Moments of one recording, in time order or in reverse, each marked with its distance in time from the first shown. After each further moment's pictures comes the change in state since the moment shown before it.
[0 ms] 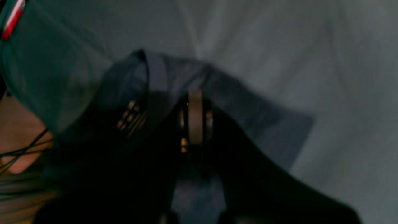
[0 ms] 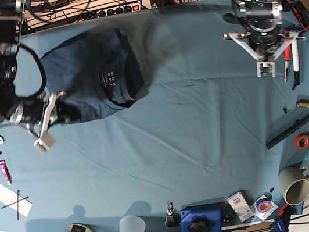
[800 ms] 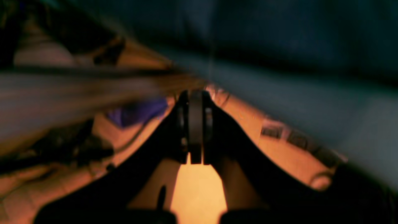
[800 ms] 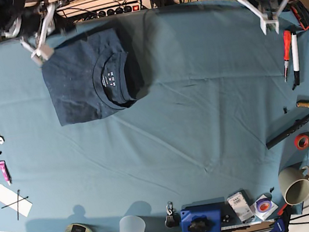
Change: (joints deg) left arm 17.5 0.1 -10.4 0.0 -20.3 -4.9 4.5; right arm -40.5 -7.6 11.0 21.2 -3.5 0.0 0.4
